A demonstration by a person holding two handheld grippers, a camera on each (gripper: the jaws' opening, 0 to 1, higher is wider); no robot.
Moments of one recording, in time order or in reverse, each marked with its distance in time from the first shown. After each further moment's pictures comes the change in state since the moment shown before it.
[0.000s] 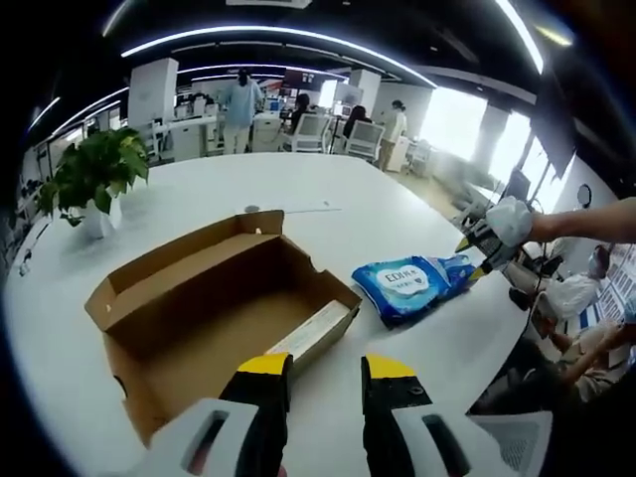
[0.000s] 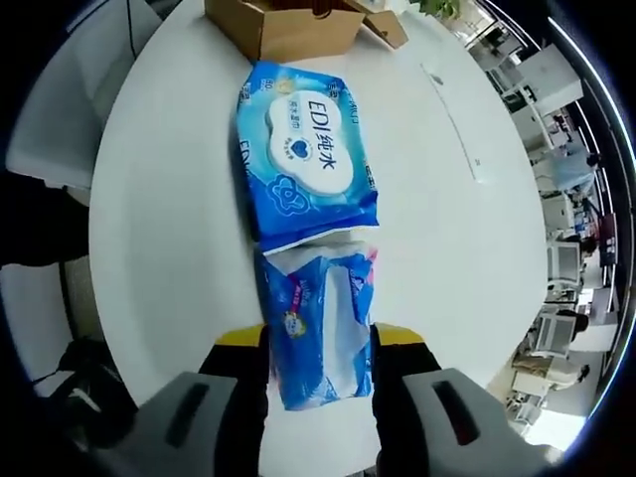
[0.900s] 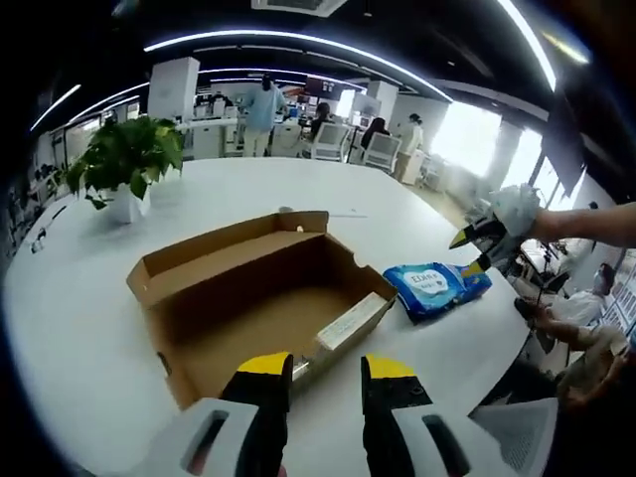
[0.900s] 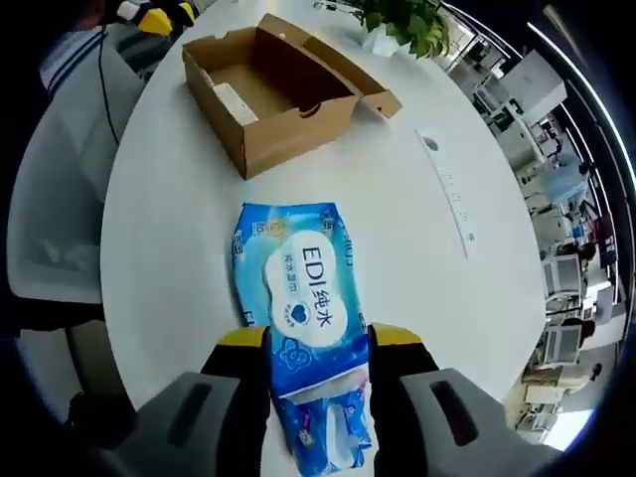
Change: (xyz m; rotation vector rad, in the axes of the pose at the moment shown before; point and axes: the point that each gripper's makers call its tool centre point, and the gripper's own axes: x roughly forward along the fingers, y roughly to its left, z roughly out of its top) left arm -0.036 0.058 -0.013 -0.071 -0.047 0.048; right arm -0.017 -0.007 0.145 0.047 -0.177 -0.008
